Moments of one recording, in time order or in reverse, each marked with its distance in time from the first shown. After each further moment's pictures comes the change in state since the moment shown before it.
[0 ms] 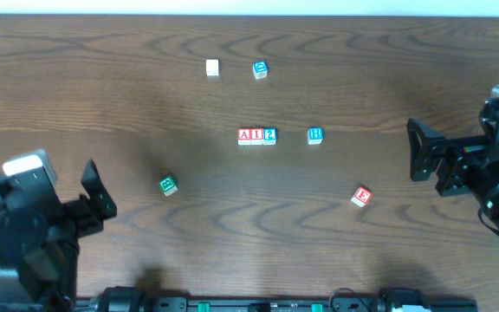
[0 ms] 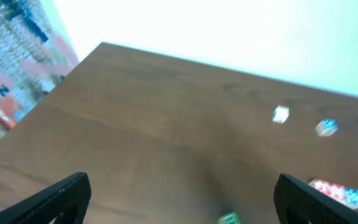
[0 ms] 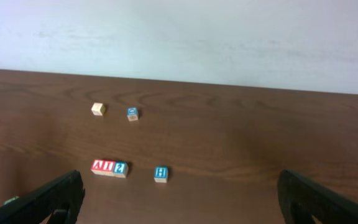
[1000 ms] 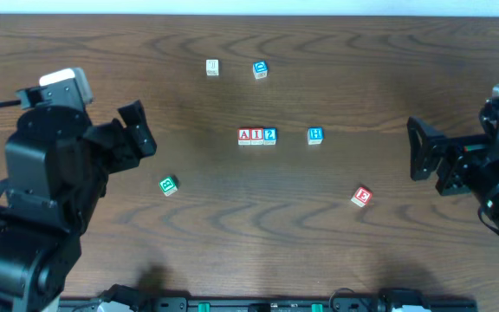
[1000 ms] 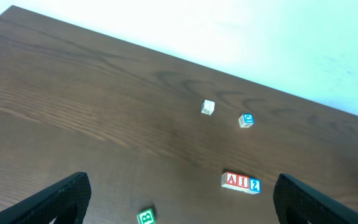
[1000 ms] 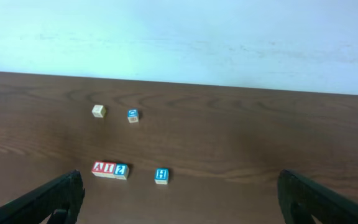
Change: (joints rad) left arm -0.252 0.461 0.462 -0.142 0.021 -0.299; right arm 0.000 -0.001 0.000 0.008 0.000 0.007
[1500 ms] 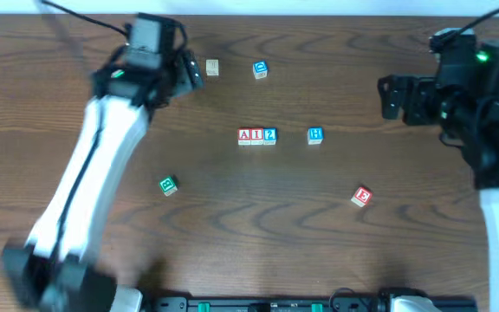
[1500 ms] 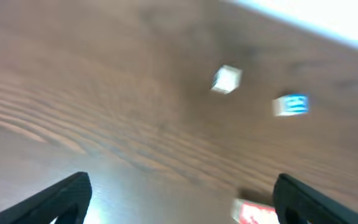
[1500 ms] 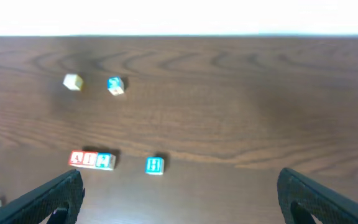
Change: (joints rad) left arm 0.052 0.558 -0.002 0.273 0.098 -0.027; right arm 0.000 0.310 -0.039 0.116 0.000 0.016
